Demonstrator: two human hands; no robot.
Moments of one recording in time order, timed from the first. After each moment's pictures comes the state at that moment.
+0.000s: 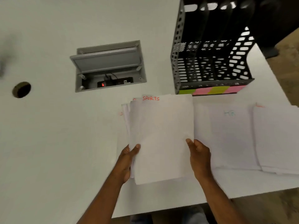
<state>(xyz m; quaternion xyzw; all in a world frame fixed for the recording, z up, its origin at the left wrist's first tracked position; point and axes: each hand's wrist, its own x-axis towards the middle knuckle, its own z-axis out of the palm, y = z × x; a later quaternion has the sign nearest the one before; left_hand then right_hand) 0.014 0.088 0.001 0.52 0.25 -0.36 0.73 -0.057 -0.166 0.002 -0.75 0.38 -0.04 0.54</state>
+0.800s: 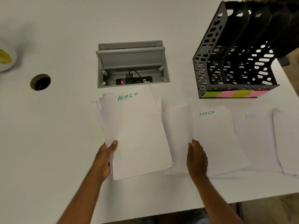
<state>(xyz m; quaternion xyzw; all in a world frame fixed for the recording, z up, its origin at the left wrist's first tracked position) 0.064 0.277 -0.006 0.51 0.27 -0.27 0.77 -0.033 -0.041 -0.037 -0.88 0.37 -0.02 0.28</state>
